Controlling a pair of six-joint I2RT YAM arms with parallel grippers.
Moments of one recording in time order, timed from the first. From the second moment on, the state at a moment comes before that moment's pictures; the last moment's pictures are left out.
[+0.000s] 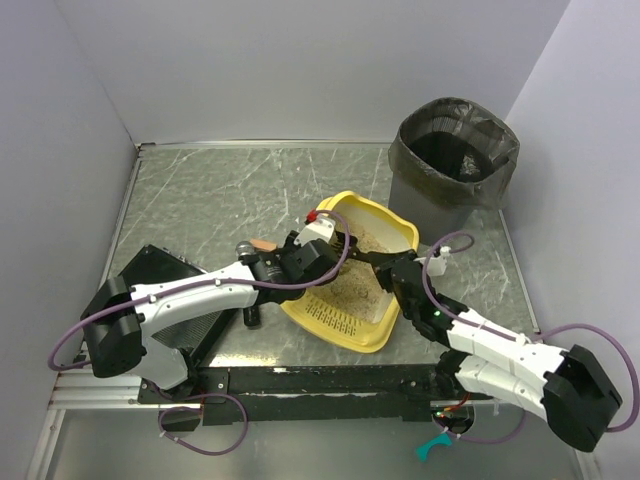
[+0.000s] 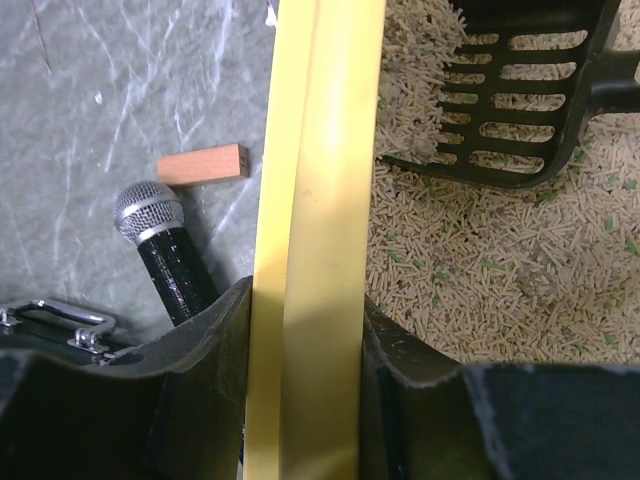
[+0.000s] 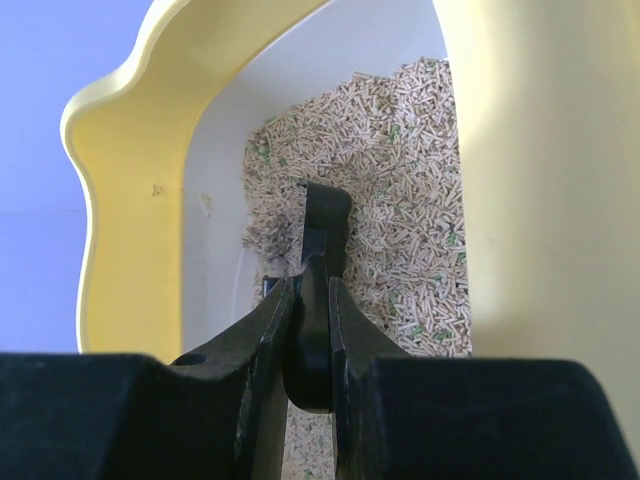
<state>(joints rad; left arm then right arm) -1.08 1.46 1.12 -0.55 -0.72 -0.39 0.73 0.93 0.35 0.13 0.54 1.45</state>
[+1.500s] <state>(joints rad) -1.02 1.42 1.01 -0.52 -0.63 -0.56 0.76 0.59 0.15 0.41 0.55 1.20</state>
